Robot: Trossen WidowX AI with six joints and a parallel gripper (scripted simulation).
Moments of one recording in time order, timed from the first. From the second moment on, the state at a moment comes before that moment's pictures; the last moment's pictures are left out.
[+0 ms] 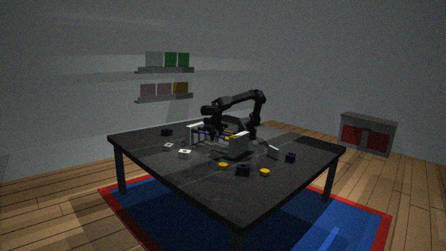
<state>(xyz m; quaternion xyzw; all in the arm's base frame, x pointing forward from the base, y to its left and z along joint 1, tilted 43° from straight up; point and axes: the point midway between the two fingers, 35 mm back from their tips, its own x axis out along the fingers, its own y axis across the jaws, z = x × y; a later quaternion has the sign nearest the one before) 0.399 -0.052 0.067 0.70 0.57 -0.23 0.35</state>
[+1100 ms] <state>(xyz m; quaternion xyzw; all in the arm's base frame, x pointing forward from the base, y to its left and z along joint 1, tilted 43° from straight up) 0.399 -0.053 0.067 0.70 0.57 -0.23 0.35</state>
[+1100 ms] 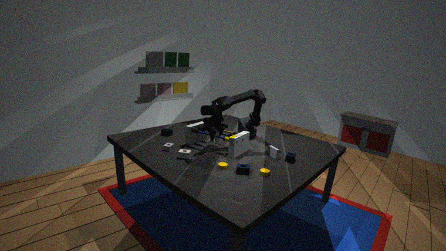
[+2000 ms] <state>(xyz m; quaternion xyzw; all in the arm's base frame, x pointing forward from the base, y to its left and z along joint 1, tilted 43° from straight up) 0.399 -0.053 0.067 0.71 0.57 -0.23 0.35</state>
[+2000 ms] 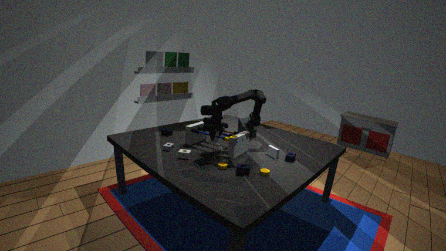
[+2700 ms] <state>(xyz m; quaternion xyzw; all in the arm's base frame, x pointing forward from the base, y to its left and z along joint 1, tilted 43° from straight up) 0.398 -0.054 0.068 0.71 0.57 -0.22 0.35</state>
